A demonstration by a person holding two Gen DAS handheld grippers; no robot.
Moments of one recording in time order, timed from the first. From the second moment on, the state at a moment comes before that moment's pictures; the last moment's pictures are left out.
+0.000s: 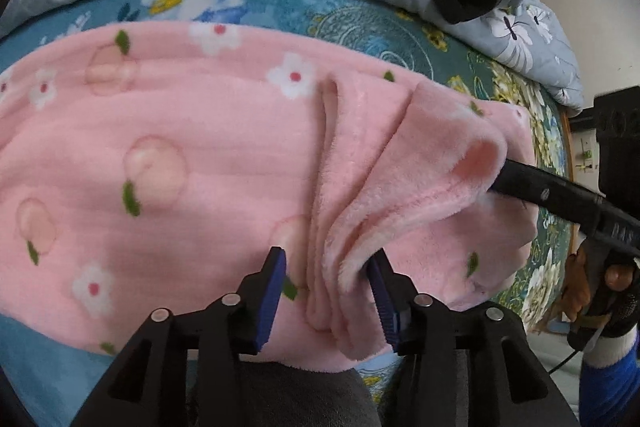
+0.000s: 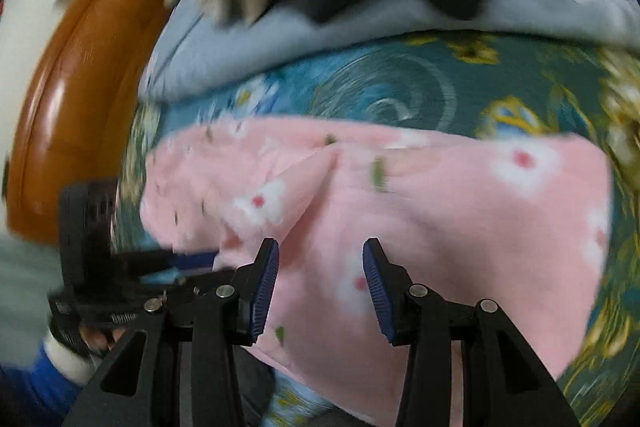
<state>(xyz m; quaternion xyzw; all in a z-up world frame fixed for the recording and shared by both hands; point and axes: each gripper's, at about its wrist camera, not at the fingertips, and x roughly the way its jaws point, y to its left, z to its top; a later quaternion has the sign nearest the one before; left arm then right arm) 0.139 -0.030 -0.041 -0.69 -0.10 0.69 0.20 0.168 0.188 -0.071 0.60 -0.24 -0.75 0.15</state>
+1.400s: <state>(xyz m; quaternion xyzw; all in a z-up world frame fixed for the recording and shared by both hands) 0.144 -0.054 -0.046 -0.67 -0.17 0.70 0.20 0.261 0.259 -0.075 0.56 -0.38 -0.74 0.01</state>
